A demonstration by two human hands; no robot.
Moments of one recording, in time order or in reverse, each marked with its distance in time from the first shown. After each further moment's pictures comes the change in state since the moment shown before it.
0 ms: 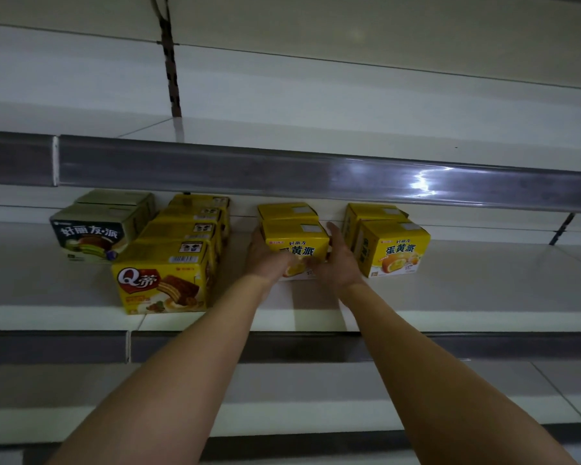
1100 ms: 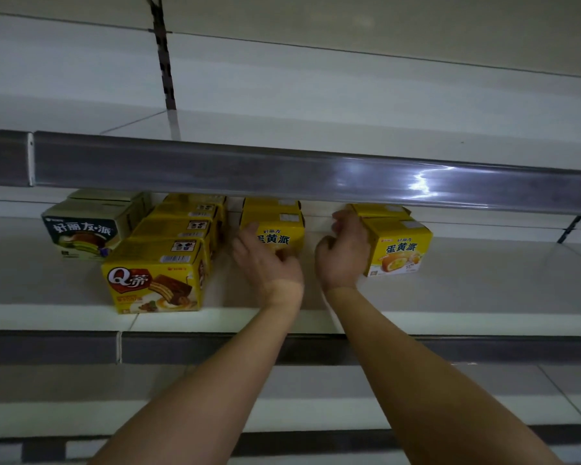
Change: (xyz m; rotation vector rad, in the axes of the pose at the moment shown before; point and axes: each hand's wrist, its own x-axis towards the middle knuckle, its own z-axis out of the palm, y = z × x) left_hand -0.035 0.004 0.032 0.114 0.619 0.296; right_hand -0.005 -0.019 0.007 -0.084 0.591 -0.233
